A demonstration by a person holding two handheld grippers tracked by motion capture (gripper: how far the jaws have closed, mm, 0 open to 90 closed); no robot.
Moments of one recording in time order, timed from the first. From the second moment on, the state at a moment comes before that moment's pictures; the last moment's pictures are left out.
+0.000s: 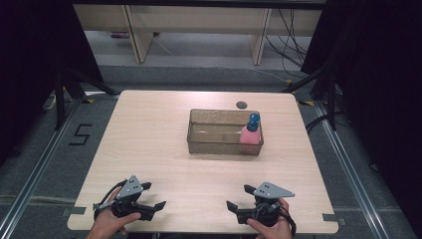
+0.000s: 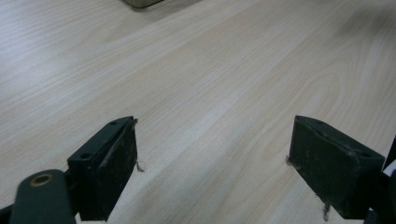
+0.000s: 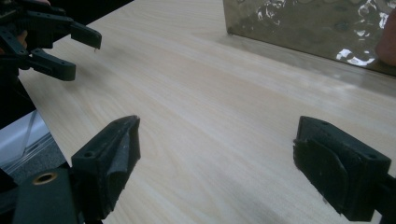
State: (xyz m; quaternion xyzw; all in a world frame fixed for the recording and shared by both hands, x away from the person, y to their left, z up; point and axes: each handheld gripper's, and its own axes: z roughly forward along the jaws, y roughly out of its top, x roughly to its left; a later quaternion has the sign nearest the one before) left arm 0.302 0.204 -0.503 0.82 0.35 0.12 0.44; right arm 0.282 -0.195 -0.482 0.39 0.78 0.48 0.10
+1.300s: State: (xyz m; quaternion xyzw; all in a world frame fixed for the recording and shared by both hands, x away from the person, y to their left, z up) left arm 0.302 0.202 -0.505 0.82 0.34 0.12 0.45; right arm 0.270 -0.193 -0.489 0.39 0.79 0.47 0.12
